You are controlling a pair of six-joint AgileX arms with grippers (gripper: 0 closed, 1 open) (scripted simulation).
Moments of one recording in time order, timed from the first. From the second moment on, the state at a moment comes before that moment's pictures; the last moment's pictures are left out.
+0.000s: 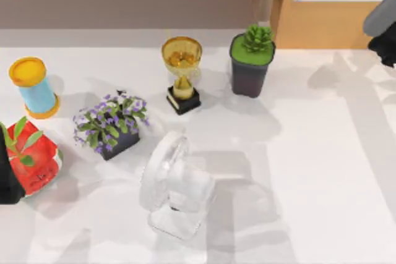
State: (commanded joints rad) left arm 0.00 0.00 0.00 0.00 0.00 0.00; right arm 0.15 1.58 0.68 0.90 0.14 -1.12
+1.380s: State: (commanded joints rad) left arm 0.00 0.00 0.00 0.00 0.00 0.00; right arm 0.16 2.28 1.05 1.22 0.20 -1.56
